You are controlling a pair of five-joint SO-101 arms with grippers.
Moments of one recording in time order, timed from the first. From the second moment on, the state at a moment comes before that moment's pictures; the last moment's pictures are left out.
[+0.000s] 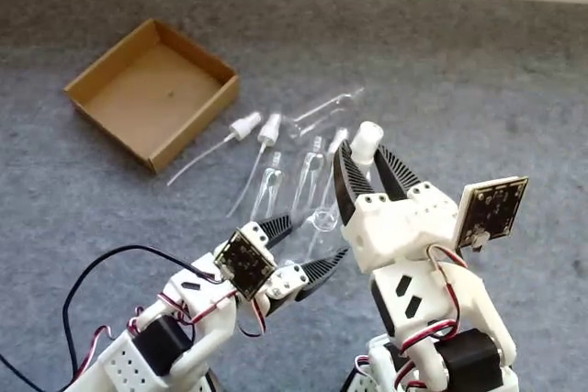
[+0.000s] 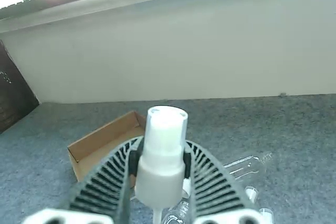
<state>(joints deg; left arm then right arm) 42.2 -103.6 93.1 31.4 3.7 -22.8 -85.5 51.8 49.1 -13.3</state>
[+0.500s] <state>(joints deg) 42.2 -95.3 87.4 31.0 3.7 -22.8 -85.5 51.8 49.4 -13.3</state>
